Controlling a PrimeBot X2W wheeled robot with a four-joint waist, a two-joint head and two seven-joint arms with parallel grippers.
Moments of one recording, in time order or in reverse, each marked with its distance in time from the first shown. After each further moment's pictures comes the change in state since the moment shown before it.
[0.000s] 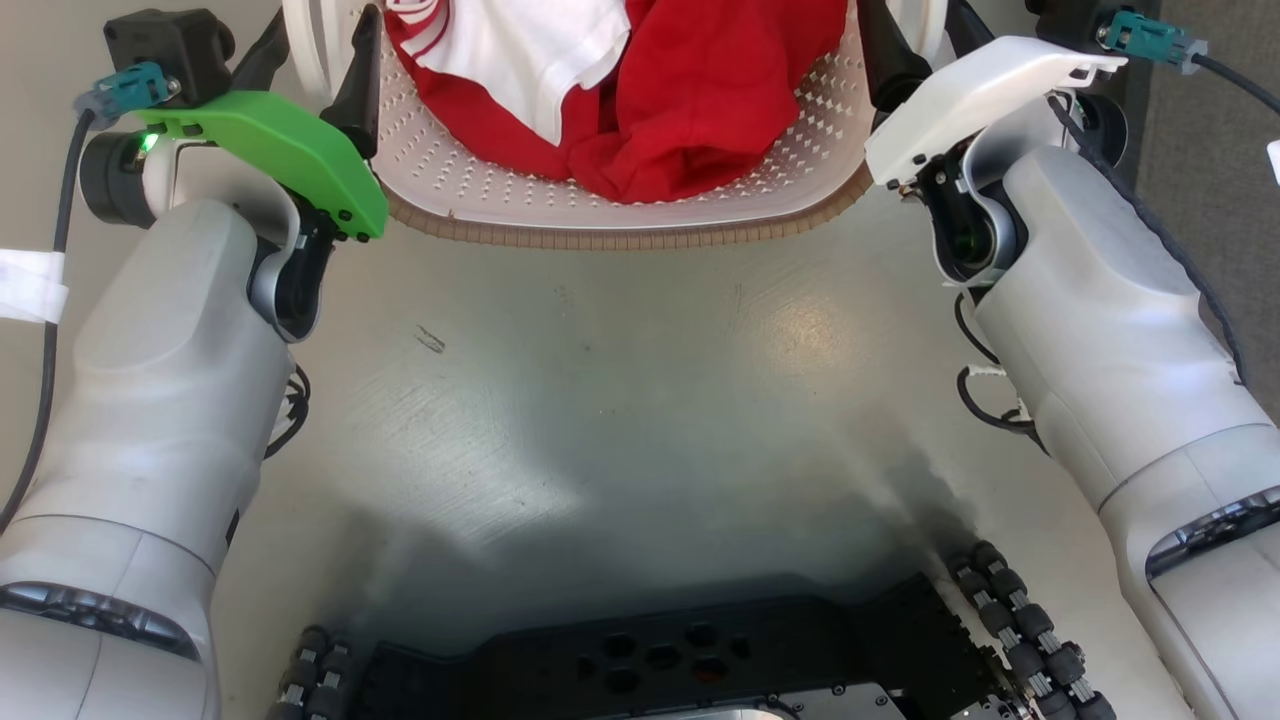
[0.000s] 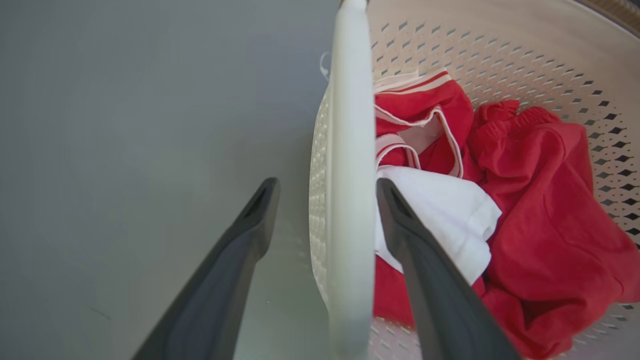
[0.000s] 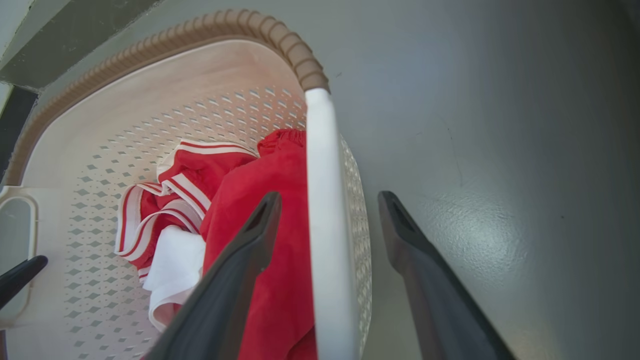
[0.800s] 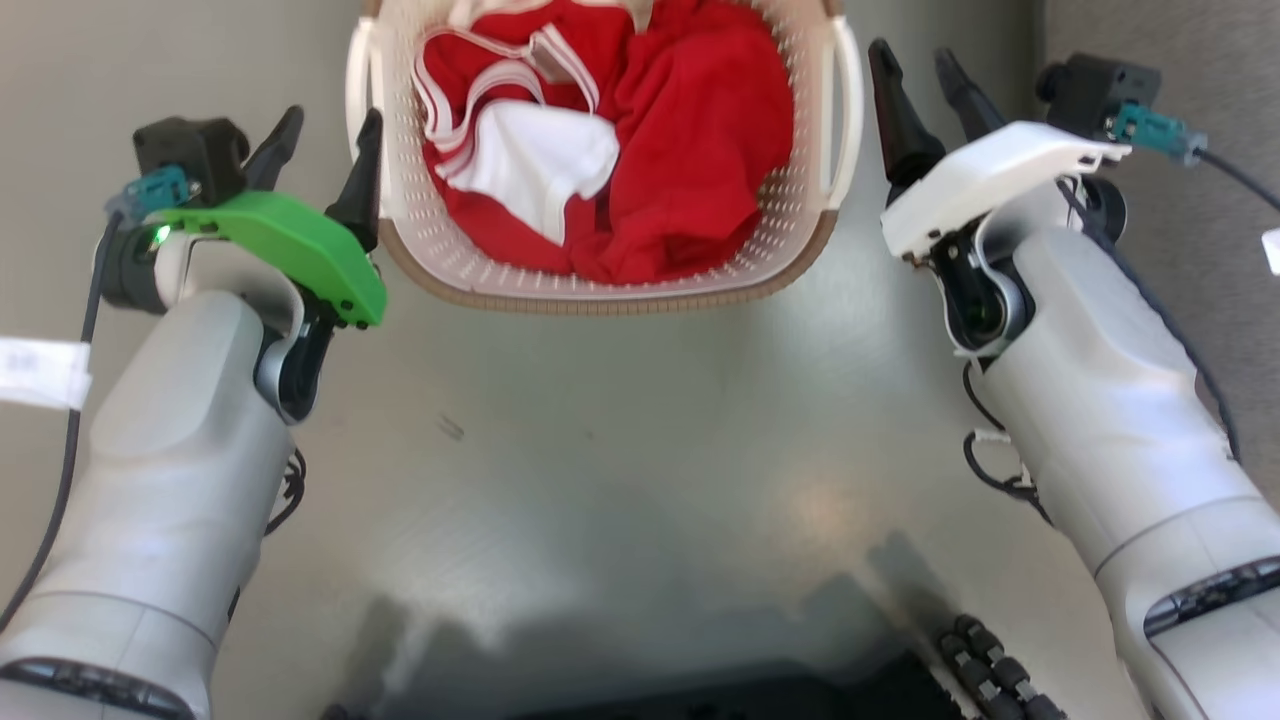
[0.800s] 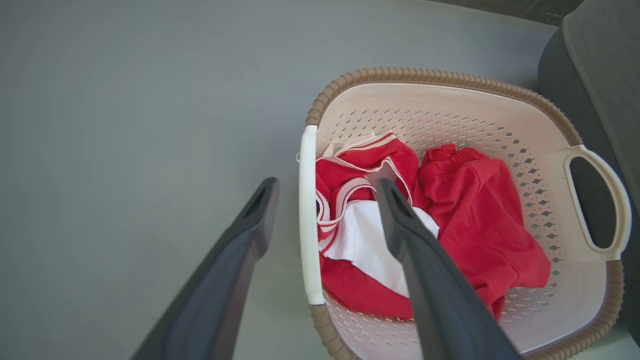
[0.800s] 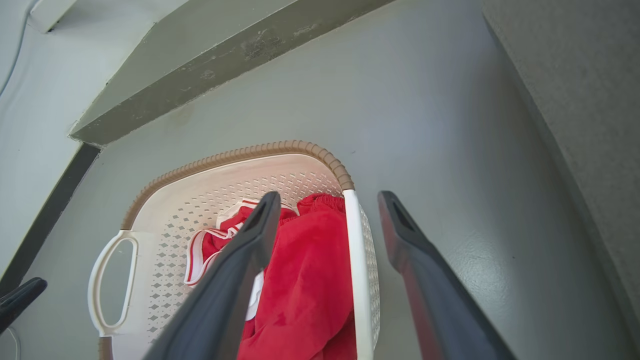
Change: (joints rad) left arm 0.143 0.025 0.046 -0.062 0.070 0.000 0.000; right arm 0.141 0.002 -0.116 -0.061 -0.074 0.035 0.000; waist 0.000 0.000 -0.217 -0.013
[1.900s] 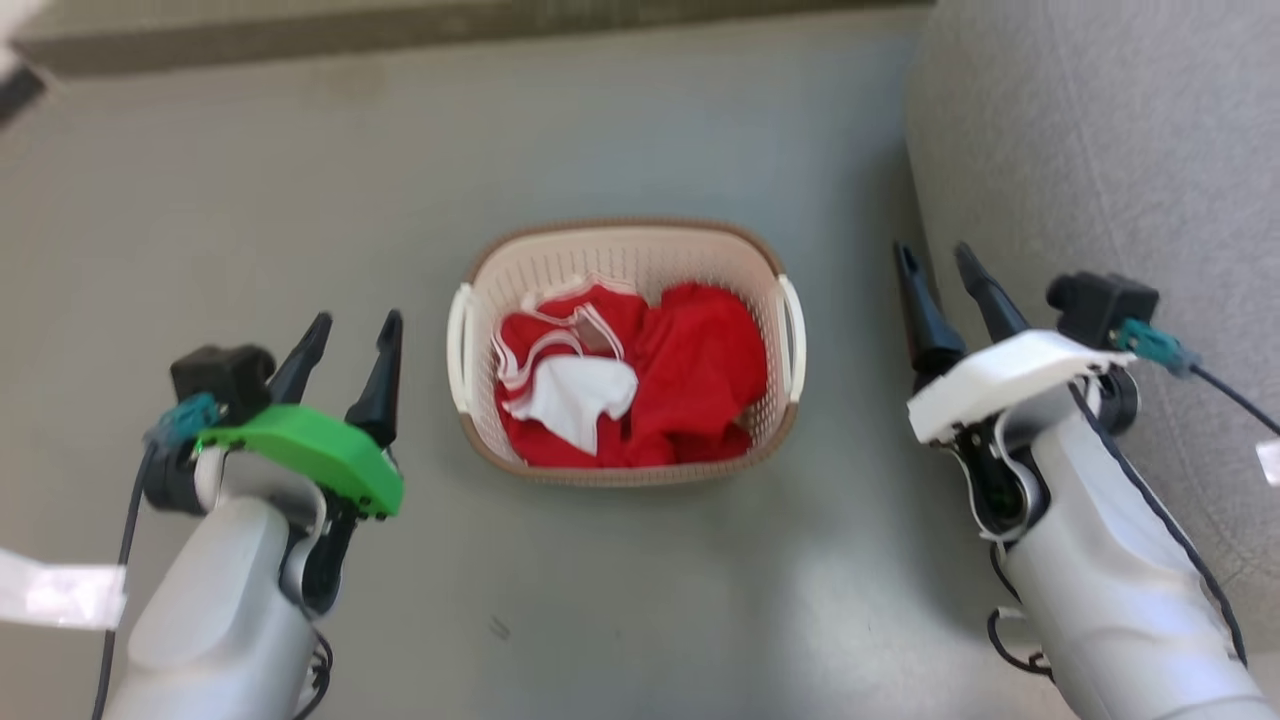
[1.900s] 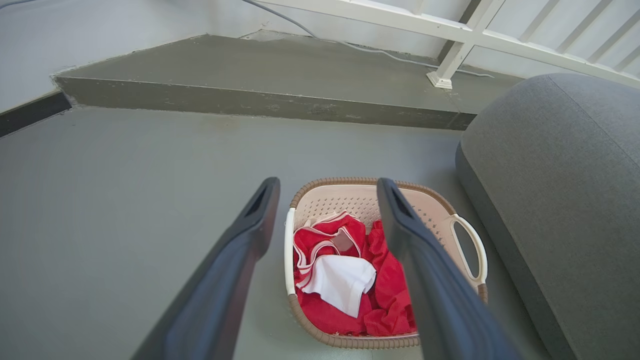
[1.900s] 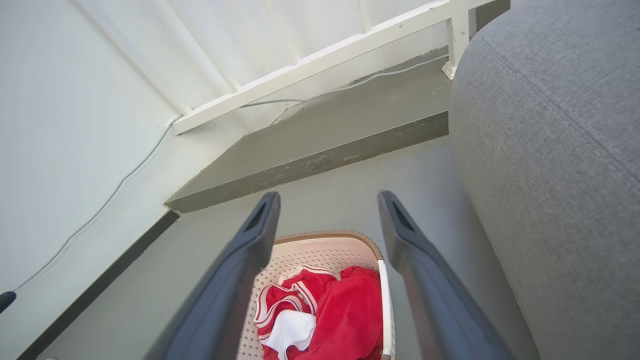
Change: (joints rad) left arm 0.397 0.011 0.164 -0.250 0.083 0.000 0.000; right arm 0.380 0.004 -0.160 -0.226 -0.172 0.035 0.000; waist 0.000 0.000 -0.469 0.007
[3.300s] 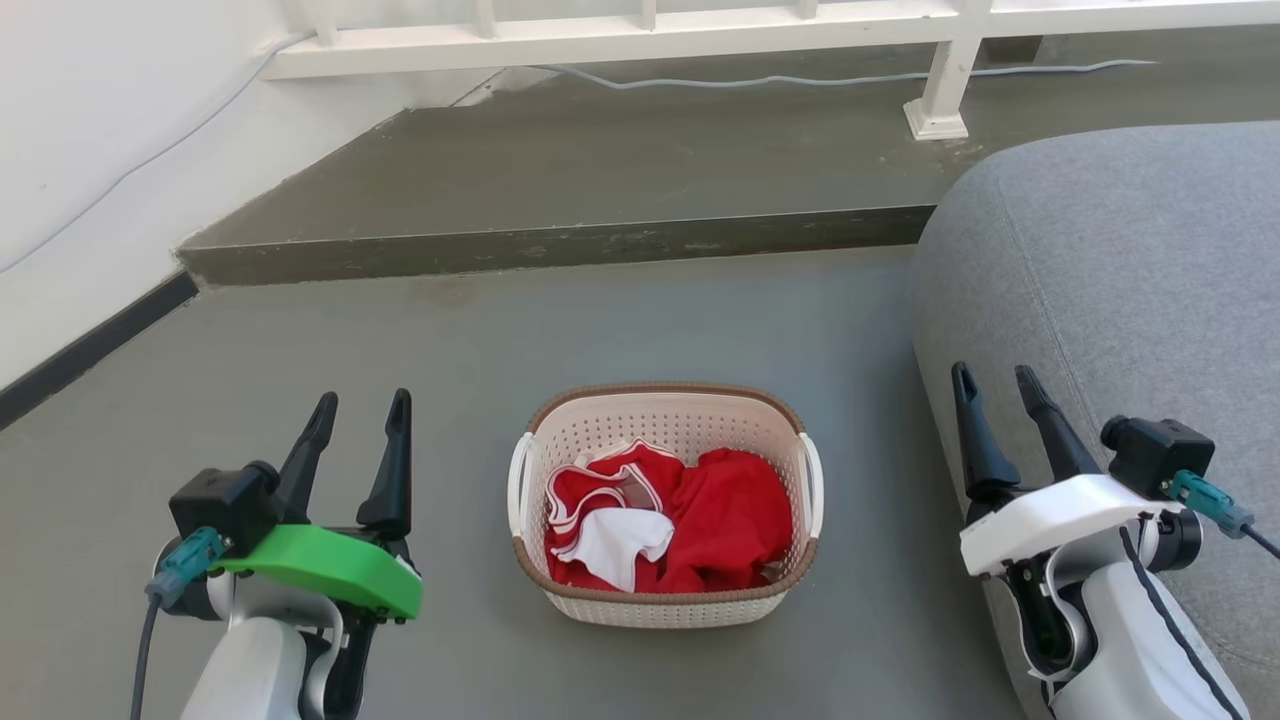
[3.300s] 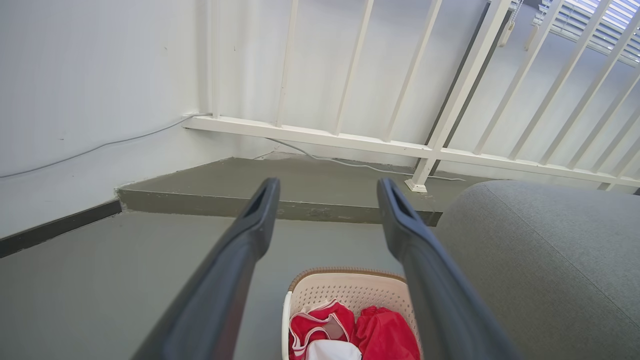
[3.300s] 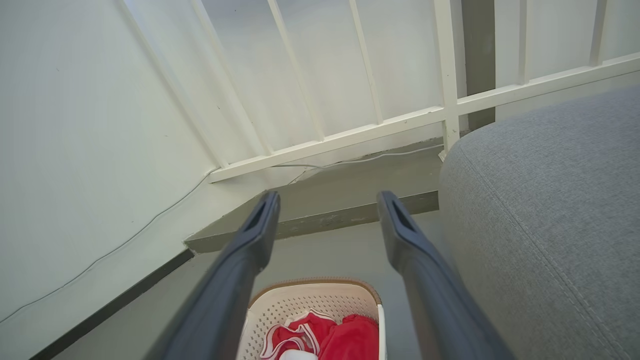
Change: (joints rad) left arm 0.325 -0.076 0.214 -0.341 0.174 0.000 0.000; right arm 0.330 0.005 -0.140 -0.266 -0.138 0.000 0.000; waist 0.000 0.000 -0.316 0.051
